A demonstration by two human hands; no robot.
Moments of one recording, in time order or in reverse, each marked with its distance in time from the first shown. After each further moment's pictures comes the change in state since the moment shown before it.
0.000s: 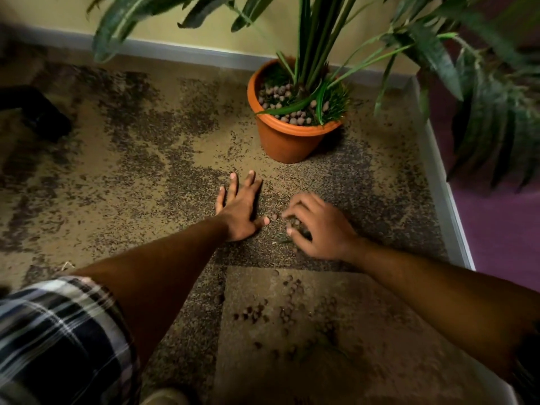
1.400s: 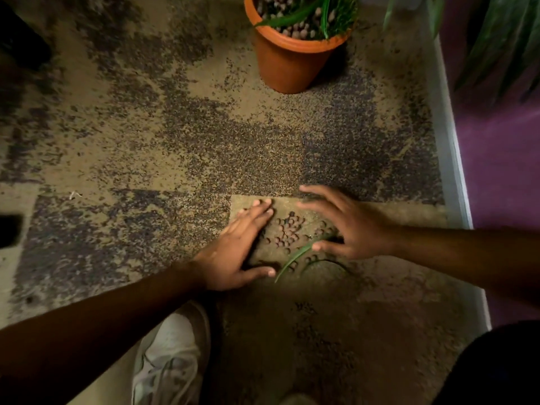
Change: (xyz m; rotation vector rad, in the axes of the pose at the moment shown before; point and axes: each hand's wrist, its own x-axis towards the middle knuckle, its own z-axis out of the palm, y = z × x) left_hand -0.191 0.011 0.073 -0.091 -0.038 0.405; right_hand -0.119 -0.062 -0.020 0.186 -0.272 0.029
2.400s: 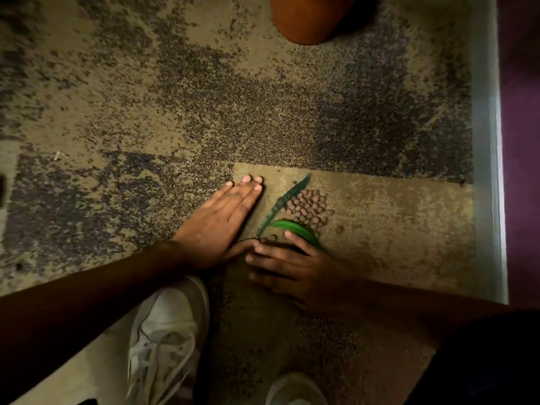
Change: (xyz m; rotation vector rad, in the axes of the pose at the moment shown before) left_hand -0.020 -0.028 0.011 0.469 -0.007 -0.002; right_hand -0.033 -0.079 0.114 -0.283 -0.019 -0.434
